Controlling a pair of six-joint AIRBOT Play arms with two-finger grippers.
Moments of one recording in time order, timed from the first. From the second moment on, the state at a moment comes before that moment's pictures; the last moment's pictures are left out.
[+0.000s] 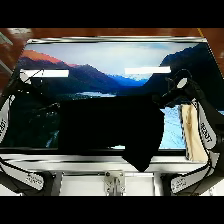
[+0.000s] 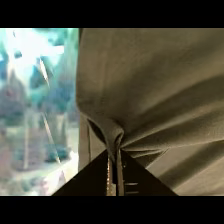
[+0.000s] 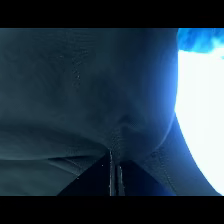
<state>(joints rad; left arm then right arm) 0.15 -1.76 1.47 1.24 -1.47 -1.48 -0.08 -1.75 1.36 -1.20 1.15 1.47</state>
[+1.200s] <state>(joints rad) 0.44 -1.21 0.49 1.03 -1.32 -1.25 -0.40 -1.37 1.18 -1.37 1.53 1.41</state>
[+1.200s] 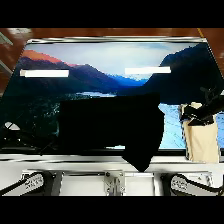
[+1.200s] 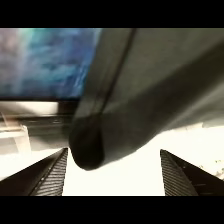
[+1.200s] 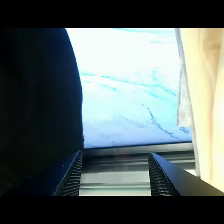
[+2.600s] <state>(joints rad) 0.44 -1.15 0.41 0.97 -1.22 -1.19 -0.13 -1.28 0.59 -1.18 1.23 1.41</state>
